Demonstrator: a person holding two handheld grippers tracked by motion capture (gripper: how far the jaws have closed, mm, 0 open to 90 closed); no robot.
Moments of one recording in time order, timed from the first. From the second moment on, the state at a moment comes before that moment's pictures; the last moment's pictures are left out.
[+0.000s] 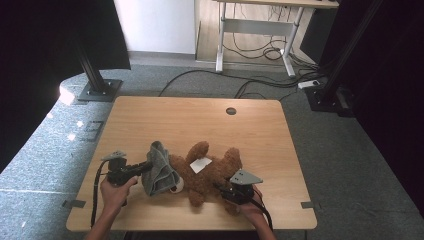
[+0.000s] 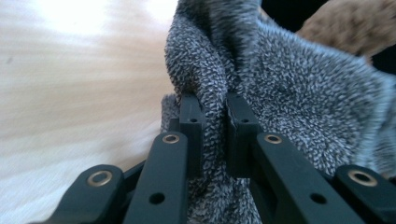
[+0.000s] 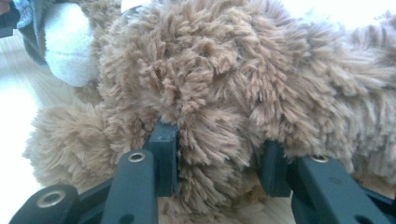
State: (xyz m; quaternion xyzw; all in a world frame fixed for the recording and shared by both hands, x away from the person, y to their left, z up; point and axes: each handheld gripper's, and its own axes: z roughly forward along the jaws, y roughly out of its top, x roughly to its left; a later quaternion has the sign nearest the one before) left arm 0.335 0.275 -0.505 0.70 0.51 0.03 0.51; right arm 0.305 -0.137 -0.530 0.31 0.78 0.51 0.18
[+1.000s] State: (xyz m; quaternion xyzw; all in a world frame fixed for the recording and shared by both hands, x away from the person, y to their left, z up) left arm 0.347 0.207 -0.425 0.71 0.41 0.02 0.57; right arm 0.308 -0.138 -0.532 0.32 0.78 0.52 0.18
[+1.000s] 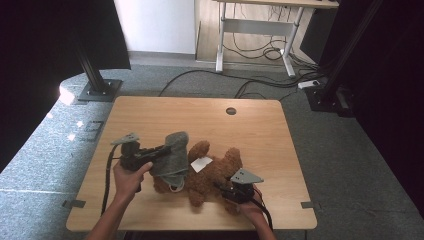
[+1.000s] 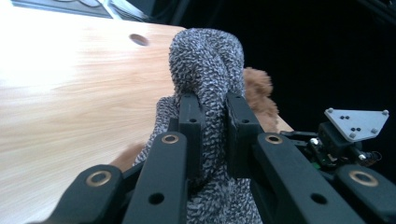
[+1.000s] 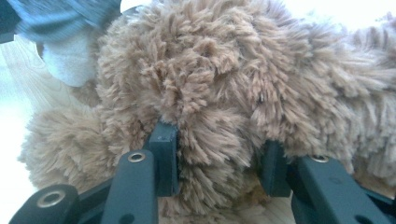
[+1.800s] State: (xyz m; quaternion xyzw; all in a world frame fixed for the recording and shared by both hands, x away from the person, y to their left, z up) left arm 0.345 0.203 -0.474 0.73 0.42 0.01 0.54; right arm 0.301 -0.135 -0.532 0.30 0.79 0.51 0.18
